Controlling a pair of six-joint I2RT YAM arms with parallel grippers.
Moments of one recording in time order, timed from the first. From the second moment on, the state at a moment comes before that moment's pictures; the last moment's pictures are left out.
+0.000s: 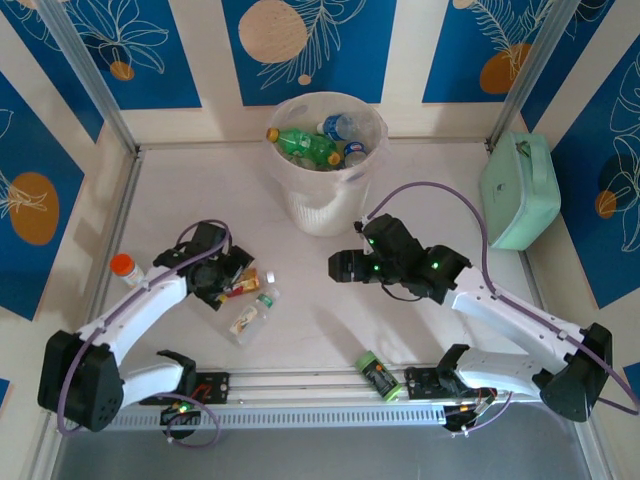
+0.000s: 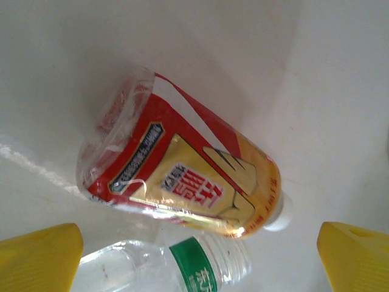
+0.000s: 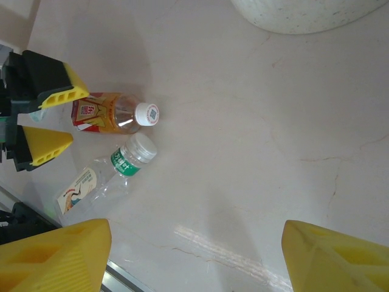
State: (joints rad) left arm -0.37 1.18 0.74 -0.72 0.09 -1.27; right arm 0.83 1.09 0.98 -0.70 -0.04 0.66
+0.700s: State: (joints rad) left arm -0.36 1.51 0.83 -0.60 0.05 -1.33; right arm 0.83 1.10 0.98 -0.71 -0.05 0.66
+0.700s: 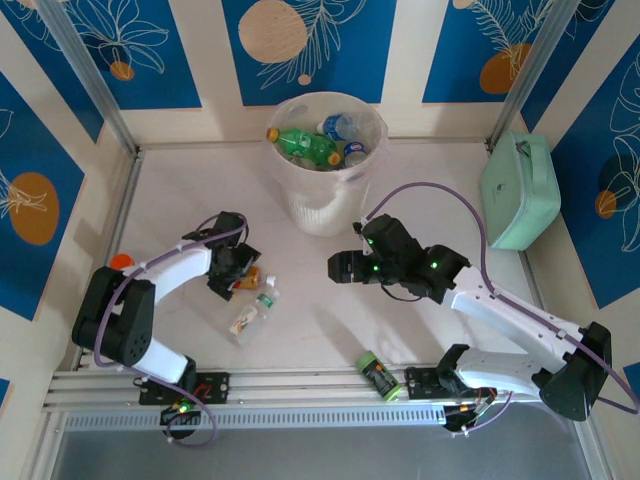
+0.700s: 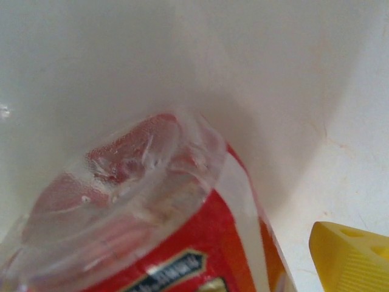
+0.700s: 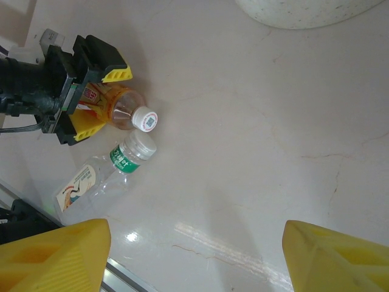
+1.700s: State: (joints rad) left arm -0.32 1.19 1.04 -0.49 0.24 -1.14; right arm 0.82 1.19 1.35 -0.77 -0.19 0.66
